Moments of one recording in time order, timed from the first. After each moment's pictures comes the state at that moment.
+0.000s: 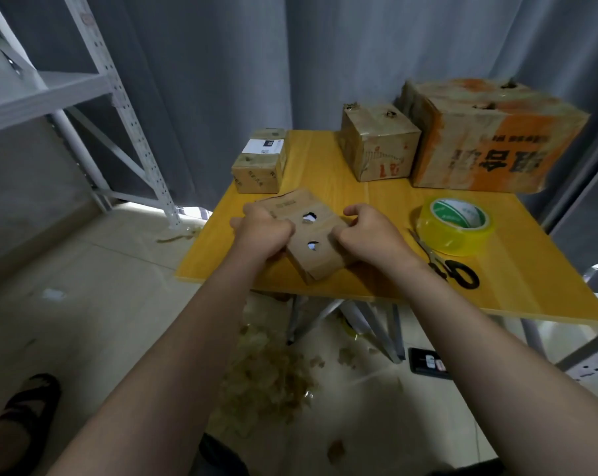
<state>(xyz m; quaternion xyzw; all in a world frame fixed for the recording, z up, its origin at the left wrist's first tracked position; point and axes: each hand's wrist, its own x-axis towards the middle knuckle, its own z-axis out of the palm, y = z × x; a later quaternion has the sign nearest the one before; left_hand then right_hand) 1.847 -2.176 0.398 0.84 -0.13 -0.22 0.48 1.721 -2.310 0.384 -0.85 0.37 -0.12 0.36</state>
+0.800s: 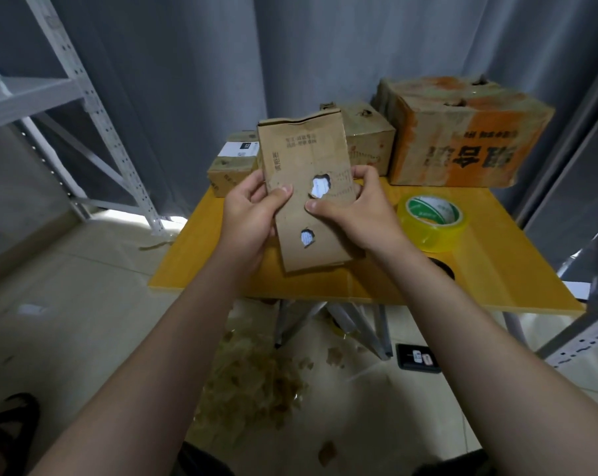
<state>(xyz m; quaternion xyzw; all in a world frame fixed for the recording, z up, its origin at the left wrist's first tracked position) 1.816 -2.183 0.411 0.59 -0.28 -0.21 0.73 1.702 -2.317 0.408 -0.74 0.26 -0.30 0.54</state>
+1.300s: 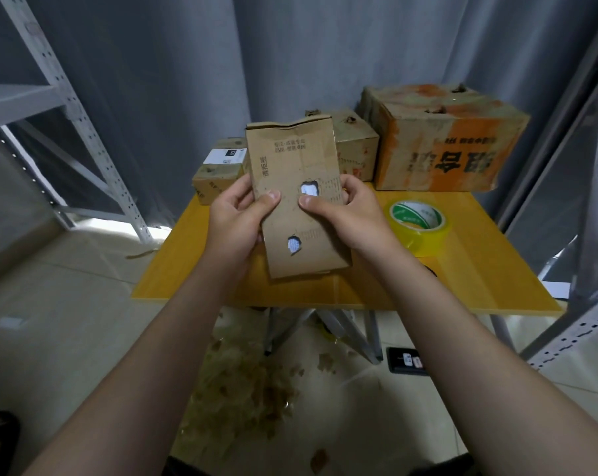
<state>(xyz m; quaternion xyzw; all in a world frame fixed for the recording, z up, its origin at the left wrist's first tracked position) 1.812 -2.183 0.413 0.58 -0.30 -0.21 0.73 1.699 -2.320 0.413 -0.68 0.25 -0.31 0.62</state>
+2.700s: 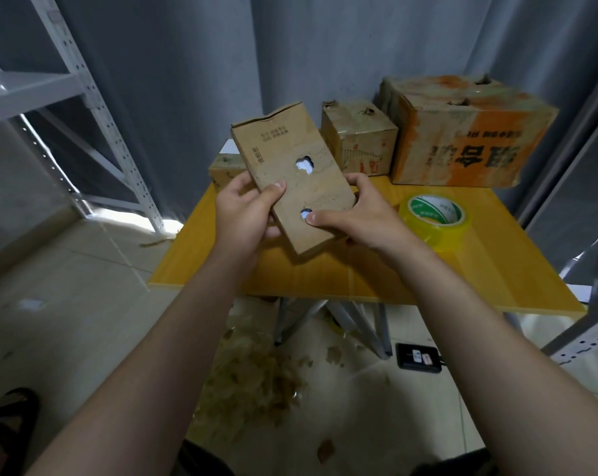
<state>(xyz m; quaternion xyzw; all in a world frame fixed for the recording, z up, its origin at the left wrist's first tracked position) 1.816 -2.179 0.415 0.63 -0.20 -0.18 0.73 1.697 -2.320 0.411 -0.77 0.26 -0.22 0.54</state>
